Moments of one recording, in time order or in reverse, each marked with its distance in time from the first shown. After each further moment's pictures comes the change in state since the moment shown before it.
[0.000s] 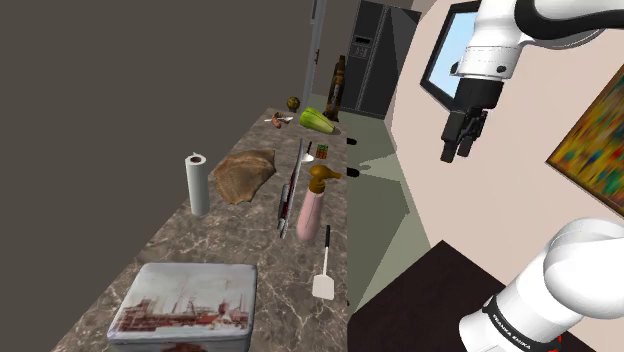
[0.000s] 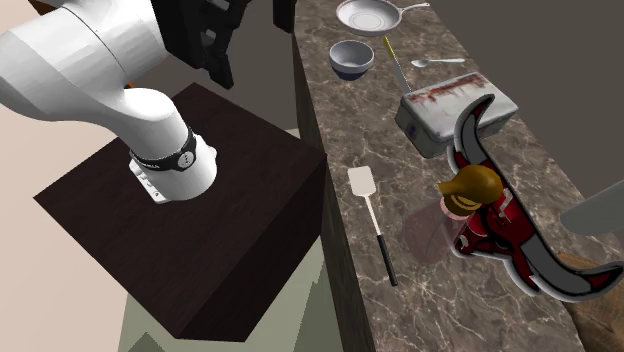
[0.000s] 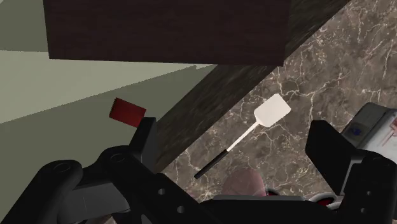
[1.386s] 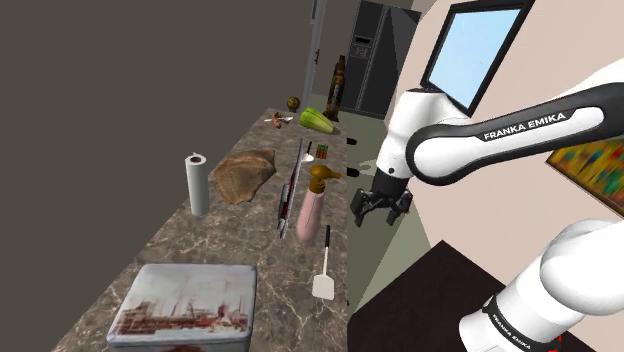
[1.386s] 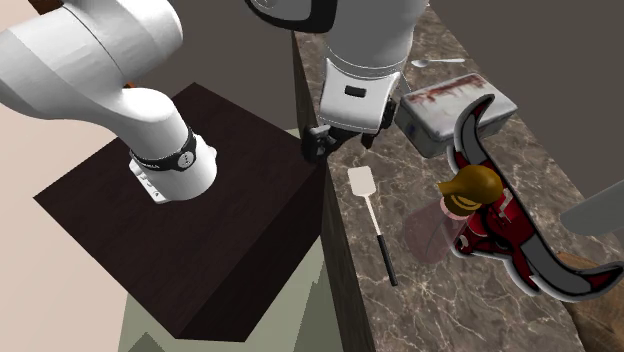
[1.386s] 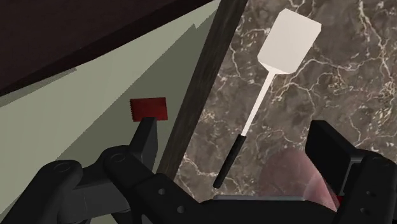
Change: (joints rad) arm -0.067 0.303 0.393 -0.337 0.171 0.805 0.579
